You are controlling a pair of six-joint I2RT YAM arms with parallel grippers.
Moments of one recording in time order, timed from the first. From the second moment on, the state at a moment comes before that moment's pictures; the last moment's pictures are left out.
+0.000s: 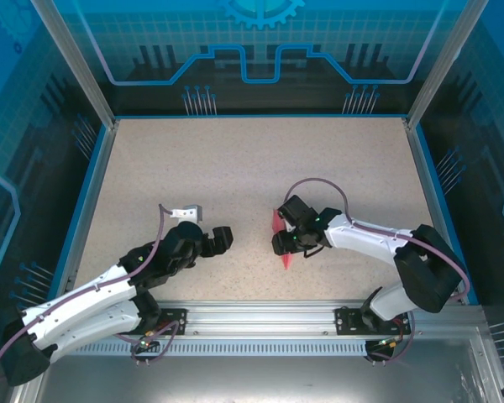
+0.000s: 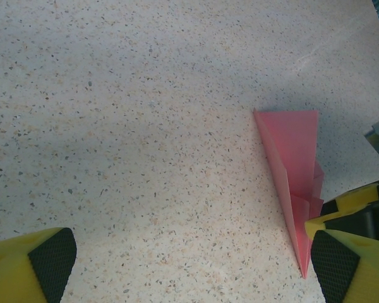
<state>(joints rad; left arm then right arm) -0.82 0.77 0.52 -0.44 -0.30 -0.84 0.75 1.48 0.83 -0.55 -0.07 0.52</state>
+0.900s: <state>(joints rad) -0.81 0.76 0.52 -0.44 -0.24 -0.81 0.65 1.75 1.17 -0.63 0.01 0.49</state>
